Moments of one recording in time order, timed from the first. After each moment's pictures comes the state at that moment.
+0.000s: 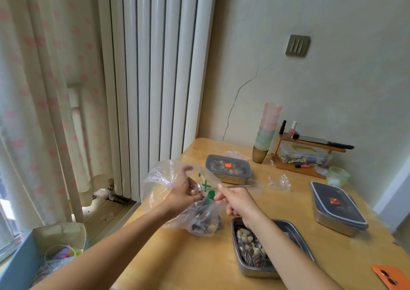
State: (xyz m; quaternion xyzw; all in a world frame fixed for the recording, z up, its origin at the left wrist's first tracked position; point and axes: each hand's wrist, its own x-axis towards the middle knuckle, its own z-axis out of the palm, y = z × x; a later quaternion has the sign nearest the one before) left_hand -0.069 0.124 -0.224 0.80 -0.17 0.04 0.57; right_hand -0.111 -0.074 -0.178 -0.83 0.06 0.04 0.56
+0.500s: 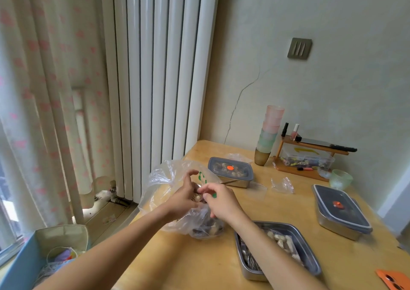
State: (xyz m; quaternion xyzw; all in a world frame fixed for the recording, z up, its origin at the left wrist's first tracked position) left_hand -0.074 0.134 -0.217 0.80 -0.22 -0.03 0.56; right_hand -0.108 -0.030 -0.177 -0.91 -0.07 -0.03 0.41
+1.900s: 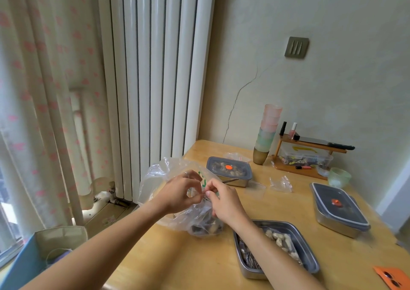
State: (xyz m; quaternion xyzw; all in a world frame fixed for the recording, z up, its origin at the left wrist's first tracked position) left_hand -0.066 0.150 -0.198 0.90 -0.30 0.13 0.29; right_hand -0.108 -0.040 -0.187 -0.91 -0.11 -0.10 0.38
